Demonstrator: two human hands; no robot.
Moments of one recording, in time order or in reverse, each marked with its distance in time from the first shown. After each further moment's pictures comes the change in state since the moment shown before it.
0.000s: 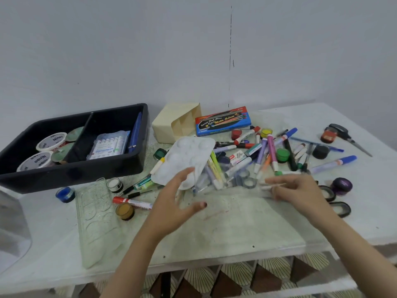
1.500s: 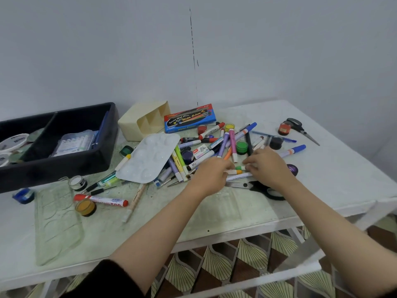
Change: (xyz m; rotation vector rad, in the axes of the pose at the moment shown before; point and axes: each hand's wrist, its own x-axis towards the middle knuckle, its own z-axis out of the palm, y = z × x) left_hand 0.085 0.081 0.142 0.520 -0.242 0.235; right_hand 0.049 0.027 -0.052 -0.977 -0.010 -0.382
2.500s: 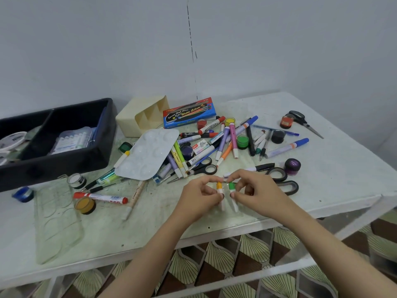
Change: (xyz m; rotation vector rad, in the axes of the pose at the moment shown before) left_hand -0.071 -0.001 0.002 -0.801 0.024 -0.396; right_hand -0.063 -0.047 0.000 0.737 -0.102 -0.018
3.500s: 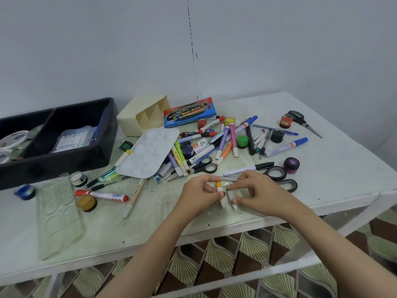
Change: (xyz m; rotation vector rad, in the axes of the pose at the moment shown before) left_hand 0.005 -0.002 0.002 0.057 0.014 -0.038; right_hand 0.000 0.009 -0.007 -0.280 -0.152 -0.009
